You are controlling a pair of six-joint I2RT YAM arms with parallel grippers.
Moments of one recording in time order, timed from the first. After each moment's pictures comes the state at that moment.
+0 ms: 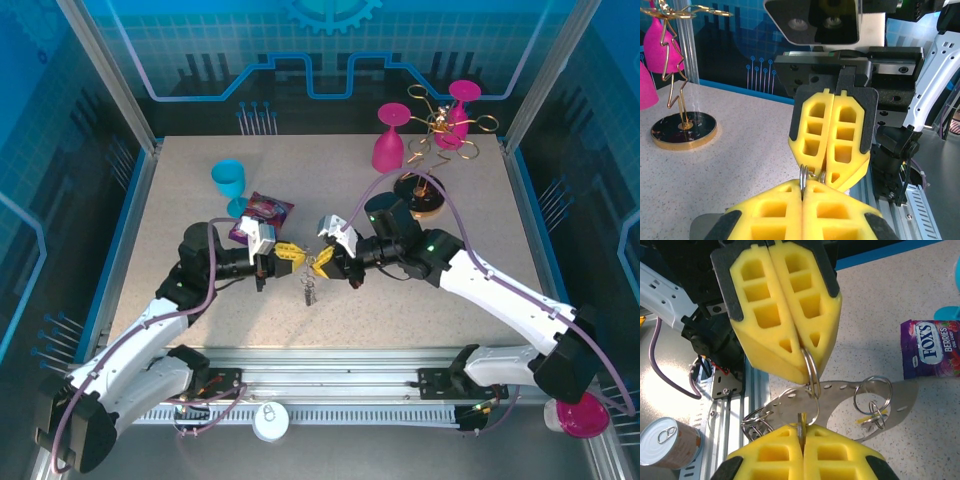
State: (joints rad) left arm -0.40 0.89 0.57 0.23 0.92 -0.05; right arm 0.77 1.25 1.11 -0.50 -0.61 -0.19
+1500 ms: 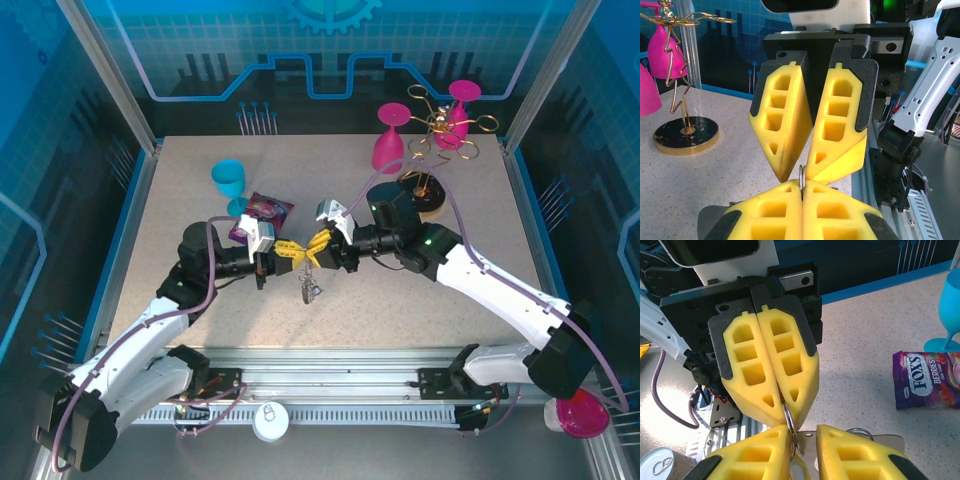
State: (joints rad) left arm -0.40 0.90 0.57 0.26 0.92 -0.07; right arm 0.74 1.29 1.13 -0.34 -0.65 -0.13
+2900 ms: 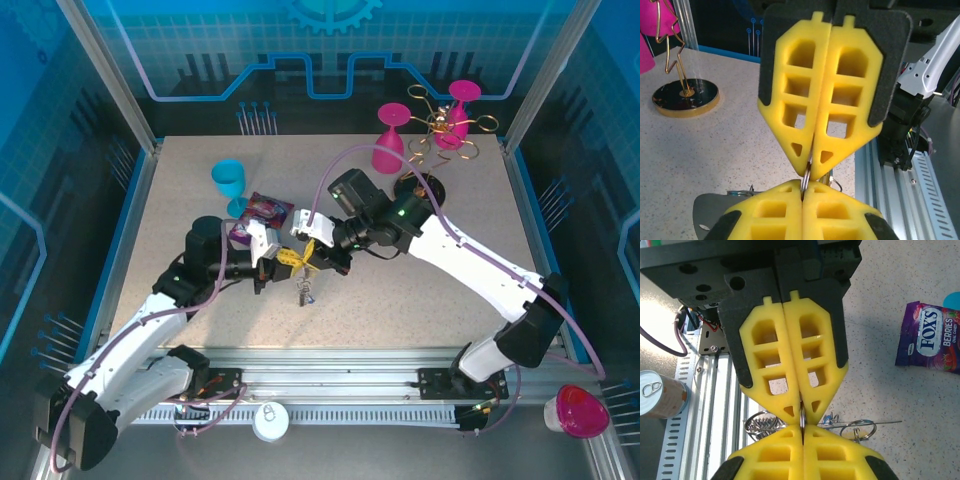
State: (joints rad) left arm -0.40 0.91 0.65 -0.09 0.90 0.17; right arm 0.84 1.52 1.55 -0.93 -0.49 -0.45
